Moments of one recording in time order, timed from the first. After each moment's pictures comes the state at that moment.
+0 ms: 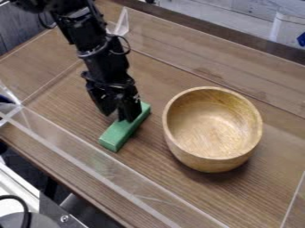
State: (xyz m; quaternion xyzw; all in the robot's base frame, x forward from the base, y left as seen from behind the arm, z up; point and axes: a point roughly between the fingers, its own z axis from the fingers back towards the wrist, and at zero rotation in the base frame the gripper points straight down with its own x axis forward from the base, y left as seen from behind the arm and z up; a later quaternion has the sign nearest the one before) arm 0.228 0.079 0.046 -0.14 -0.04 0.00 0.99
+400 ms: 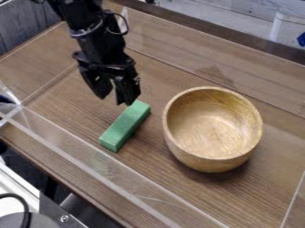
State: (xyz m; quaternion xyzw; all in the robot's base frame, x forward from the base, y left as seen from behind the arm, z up) arm 0.227 0.072 0.078 -0.11 -0.06 0.02 0.99
